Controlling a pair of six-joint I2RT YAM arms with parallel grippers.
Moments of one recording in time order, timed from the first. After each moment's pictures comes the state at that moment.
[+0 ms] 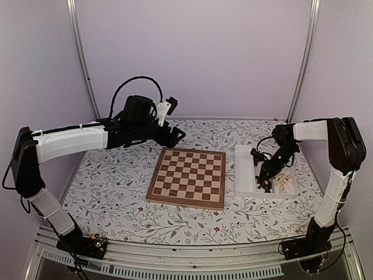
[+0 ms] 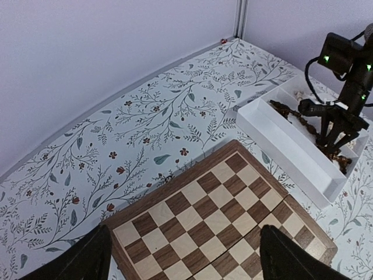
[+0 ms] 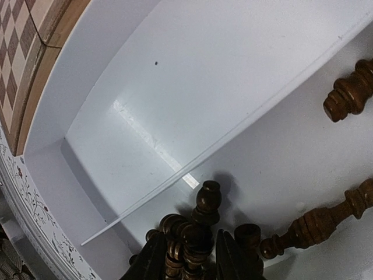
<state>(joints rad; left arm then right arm) -0.72 1.62 1.24 -0.09 0.02 0.02 0.16 1.88 1.20 -0.91 -0.44 -0.54</state>
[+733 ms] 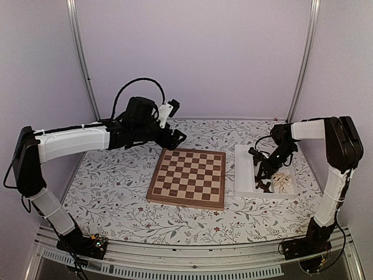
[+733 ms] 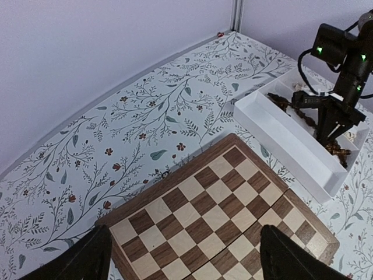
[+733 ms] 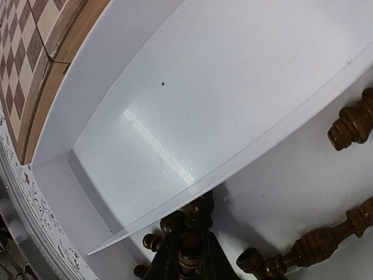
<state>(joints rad) -0.73 1.64 1.24 -0.10 0.02 0.03 0.17 1.92 1.24 -0.90 -0.48 -0.53</state>
